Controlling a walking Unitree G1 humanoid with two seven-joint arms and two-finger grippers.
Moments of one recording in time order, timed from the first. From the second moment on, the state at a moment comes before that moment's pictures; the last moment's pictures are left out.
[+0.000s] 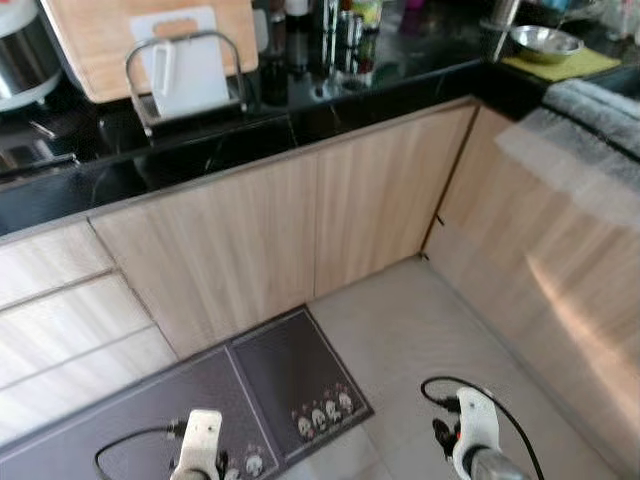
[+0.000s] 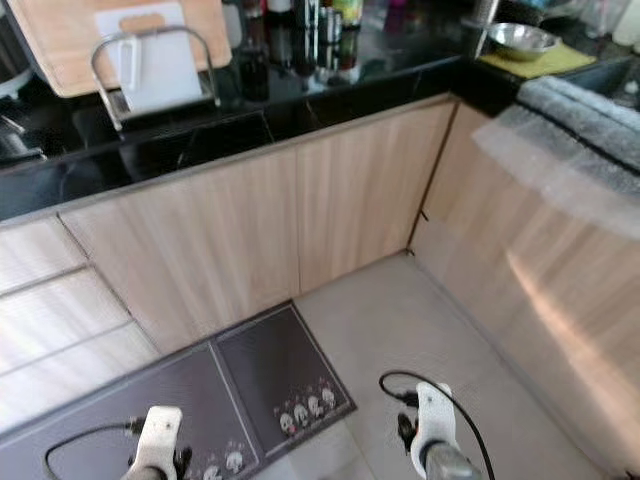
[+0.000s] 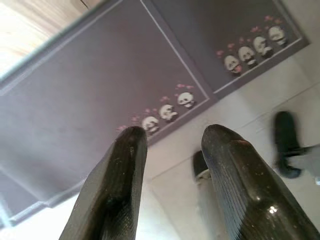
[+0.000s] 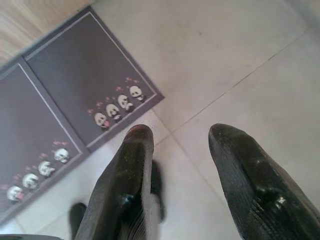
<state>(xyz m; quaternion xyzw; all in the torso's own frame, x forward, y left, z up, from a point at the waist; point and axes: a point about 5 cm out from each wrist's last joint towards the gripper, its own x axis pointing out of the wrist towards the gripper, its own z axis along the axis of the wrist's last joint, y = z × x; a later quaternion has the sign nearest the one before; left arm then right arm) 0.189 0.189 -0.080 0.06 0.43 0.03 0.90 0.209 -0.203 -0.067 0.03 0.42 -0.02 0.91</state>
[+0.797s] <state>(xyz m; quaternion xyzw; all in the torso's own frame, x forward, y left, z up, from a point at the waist) 0.193 0.185 -0.078 0.06 0.42 0.02 0.90 0.209 -0.209 -0.067 0.03 0.42 -0.03 0.91</state>
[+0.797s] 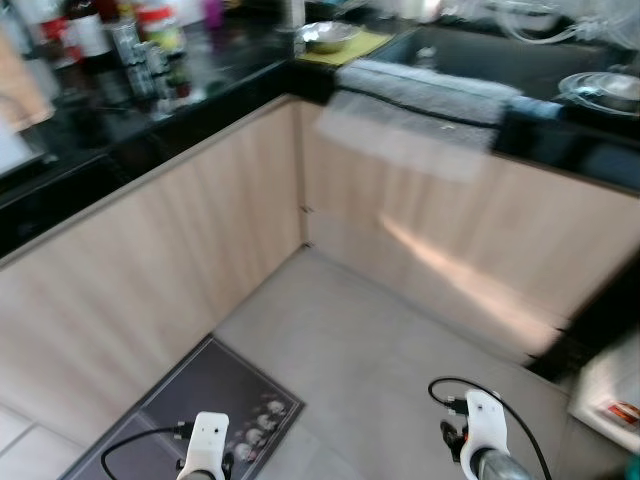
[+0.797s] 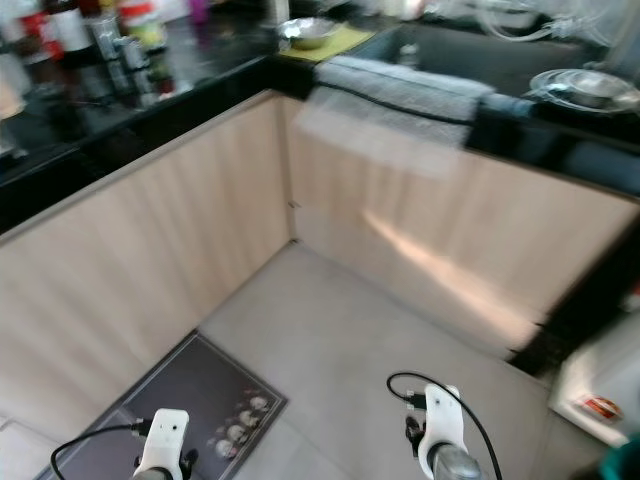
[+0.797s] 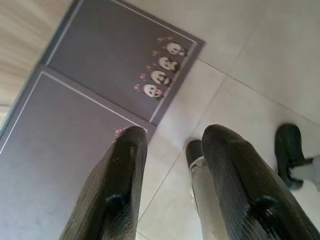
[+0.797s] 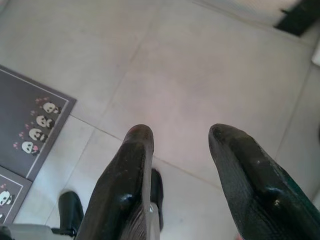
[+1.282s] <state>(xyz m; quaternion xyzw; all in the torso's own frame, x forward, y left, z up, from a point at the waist) 0.195 0.186 -0.077 0.05 0.42 0.02 0.91 0.203 -0.209 -0.070 0.03 0.43 -0.03 0.90</state>
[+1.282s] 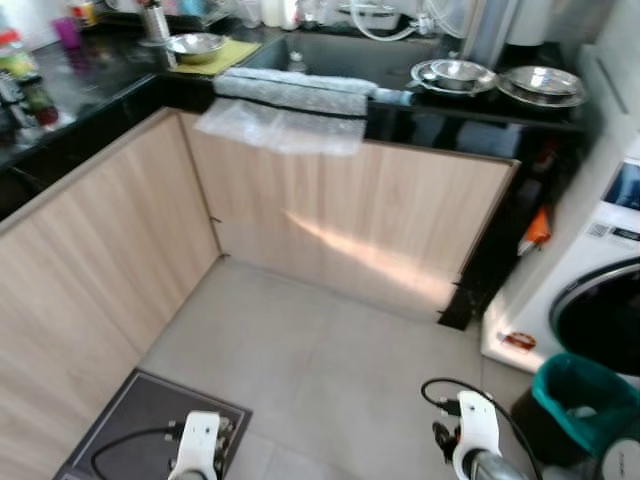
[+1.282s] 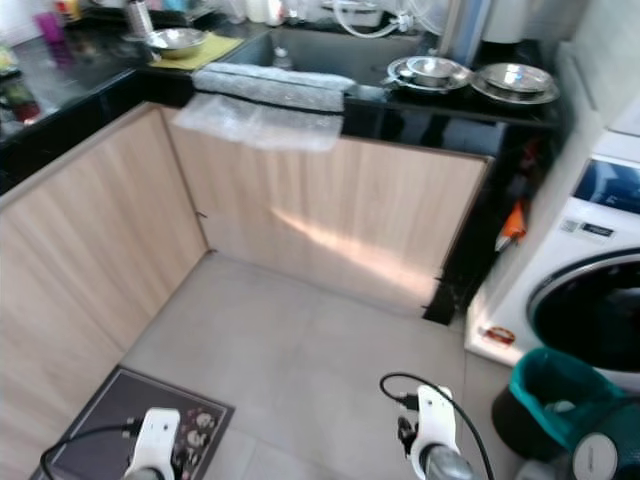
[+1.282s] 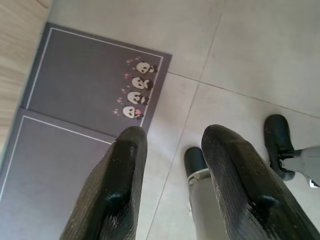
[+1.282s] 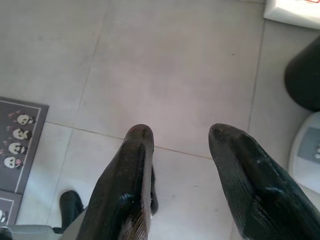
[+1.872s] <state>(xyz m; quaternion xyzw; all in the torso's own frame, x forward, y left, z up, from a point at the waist) 0.193 0.190 -0.077 0.06 0.42 0.03 0.90 0.208 -0.206 -0.068 0.03 0.42 -0.03 0.91</state>
